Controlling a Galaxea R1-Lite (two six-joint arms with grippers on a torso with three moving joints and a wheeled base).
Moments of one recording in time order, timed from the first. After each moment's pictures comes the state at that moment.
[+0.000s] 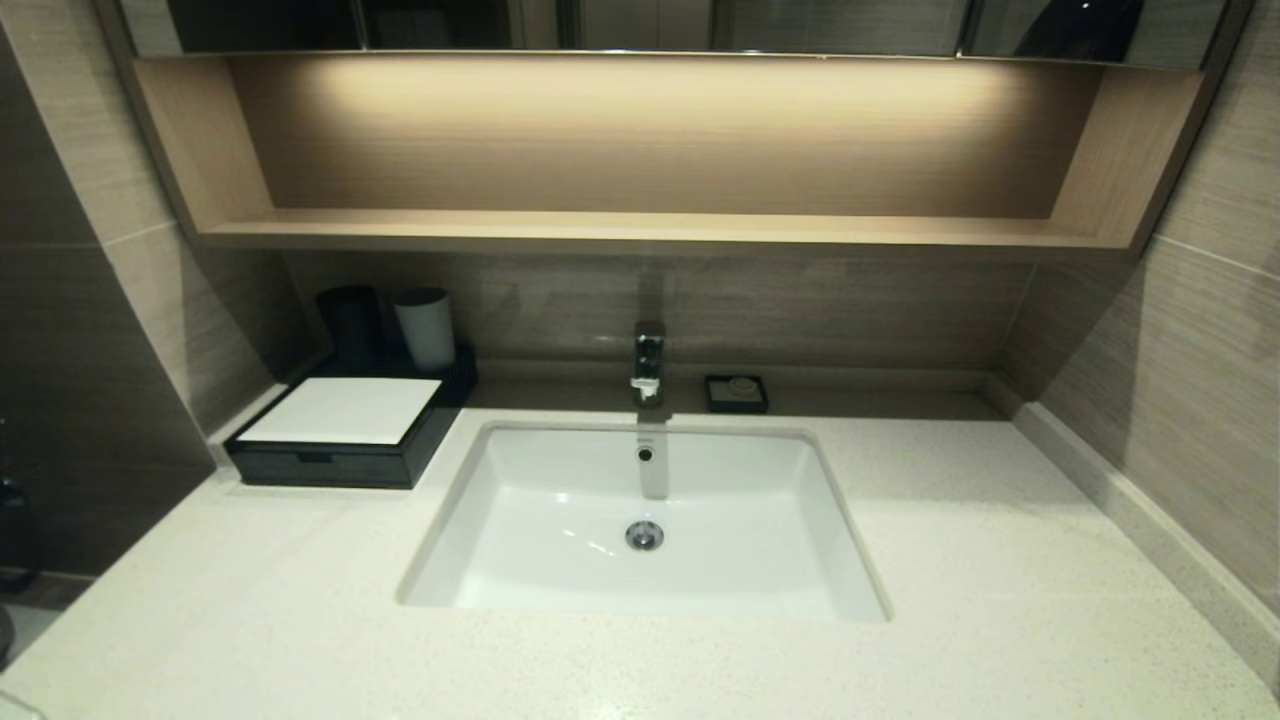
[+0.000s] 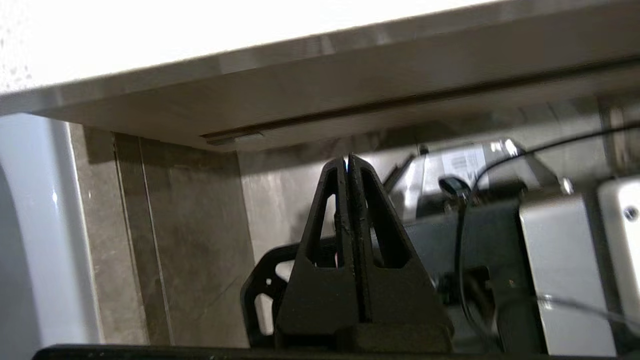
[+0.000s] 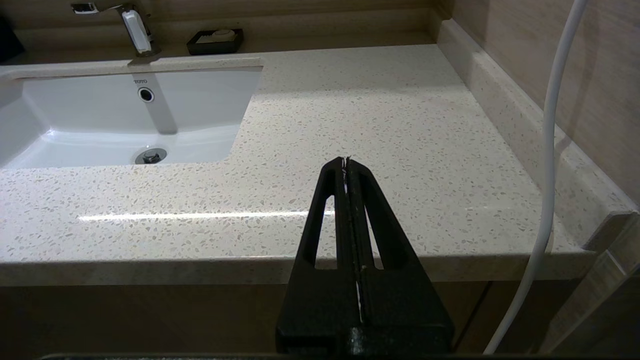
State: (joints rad) left arm -0.09 0.71 -0.36 0.51 -0.08 0.15; right arm 0.00 0.00 0.00 -0.02 -0.01 0.06
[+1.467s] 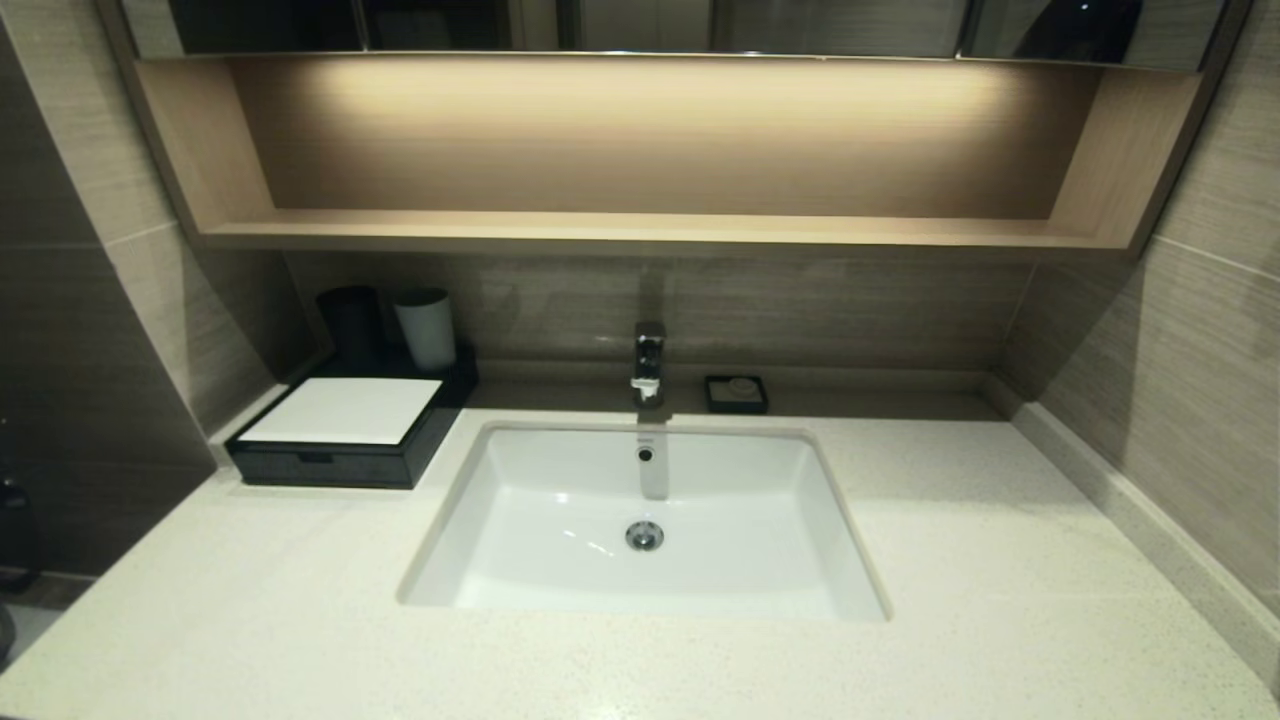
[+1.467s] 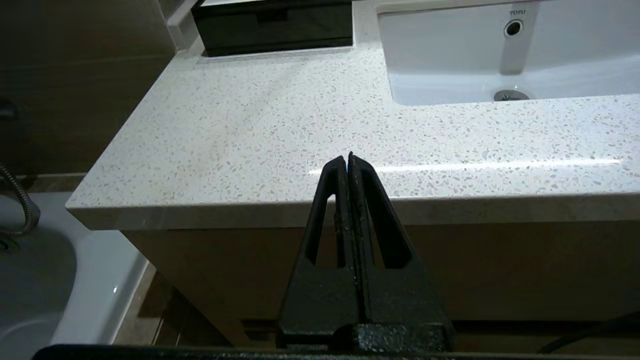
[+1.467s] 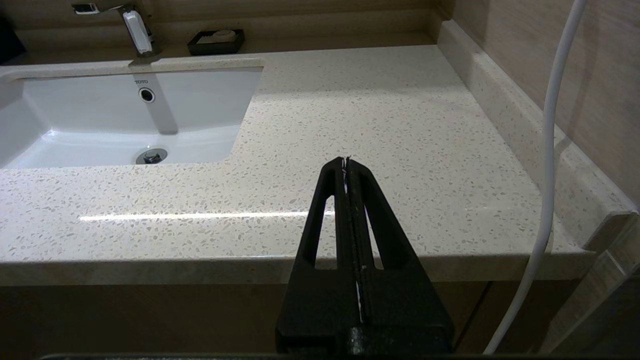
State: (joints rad) left arm 0.01 0.02 -0.07 0.17 -0.02 0.11; right arm 0.00 0.00 0.00 -0.02 -0.01 0.05
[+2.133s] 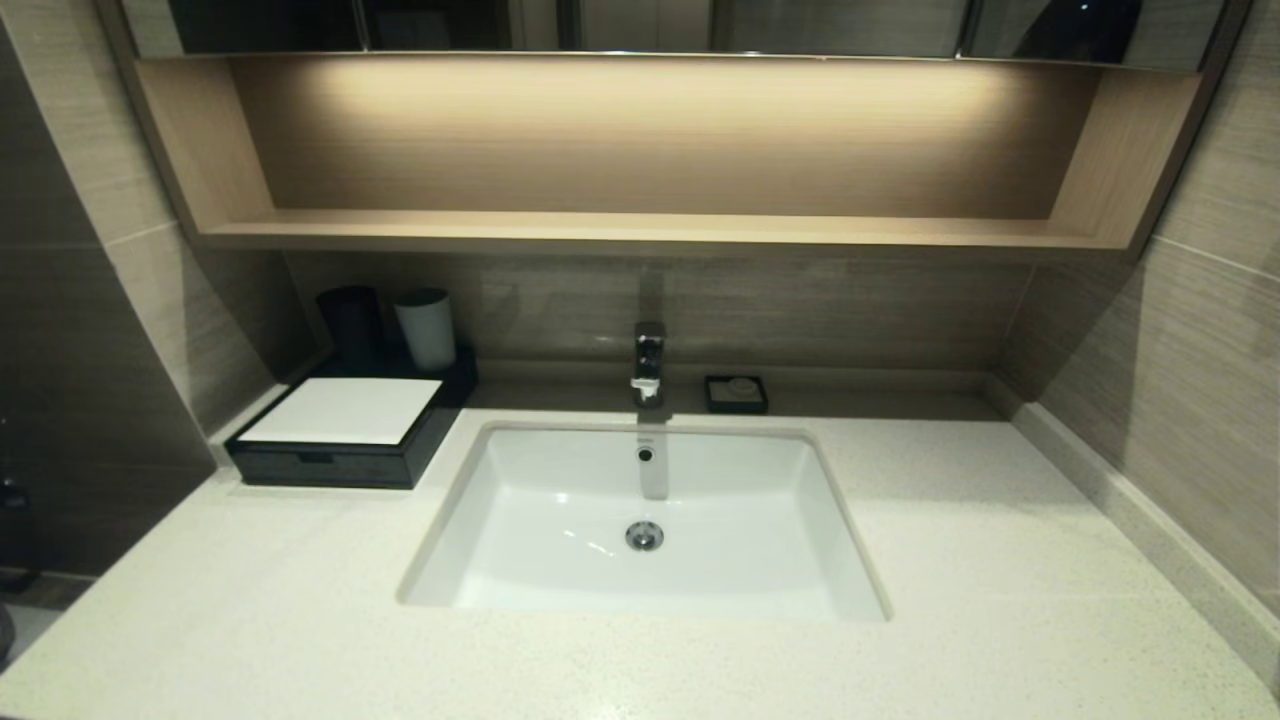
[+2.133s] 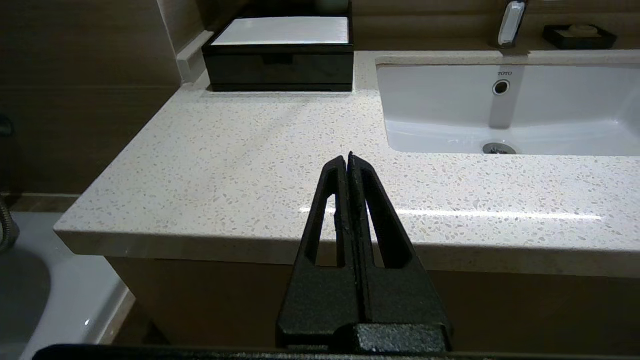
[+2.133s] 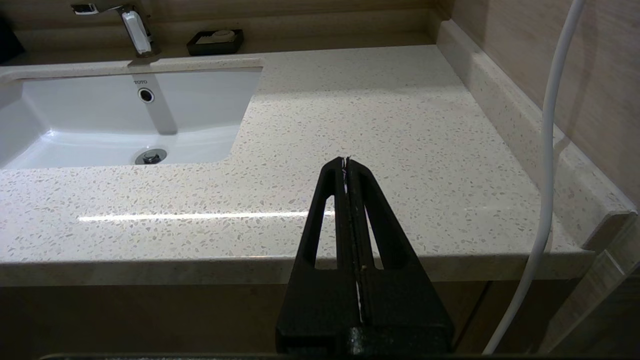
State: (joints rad) left arm 0.01 0.00 0.00 0.00 -0.01 0.04; right arm 0.00 0.00 0.00 -0.02 -0.01 0.06
